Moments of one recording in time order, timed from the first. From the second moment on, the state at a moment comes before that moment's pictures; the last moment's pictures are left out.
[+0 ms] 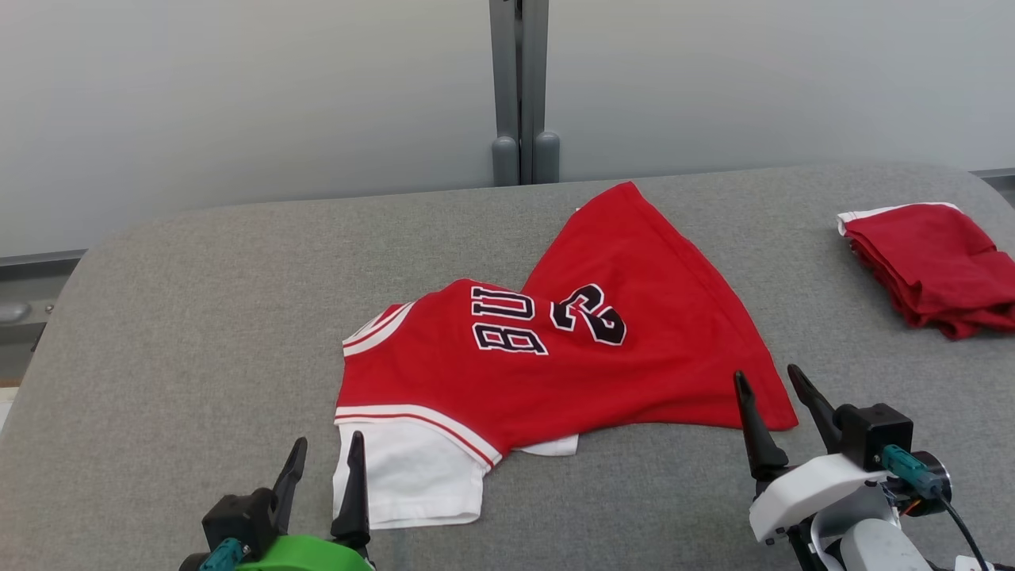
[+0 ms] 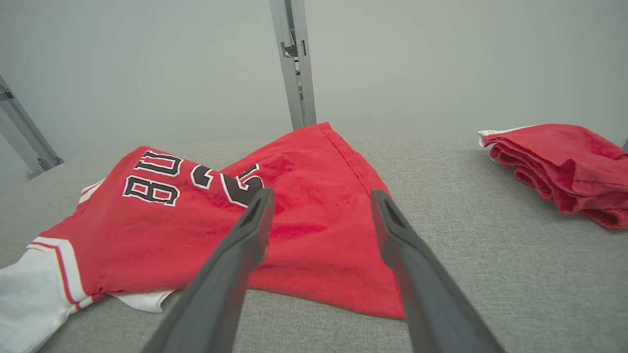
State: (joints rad) left arm 0.00 0.06 -0.19 0.36 -0.38 -0.10 -0.26; right arm -0.14 -0.05 0.04 0.39 0.19 0.13 -0.26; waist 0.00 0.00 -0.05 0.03
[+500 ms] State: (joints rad) left arm 0.03 0.05 -0.16 0.42 -0.44 -0.11 -0.24; right arm -0.13 -0.05 0.03 0.38 0.19 0.13 -0.26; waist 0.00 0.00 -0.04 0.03
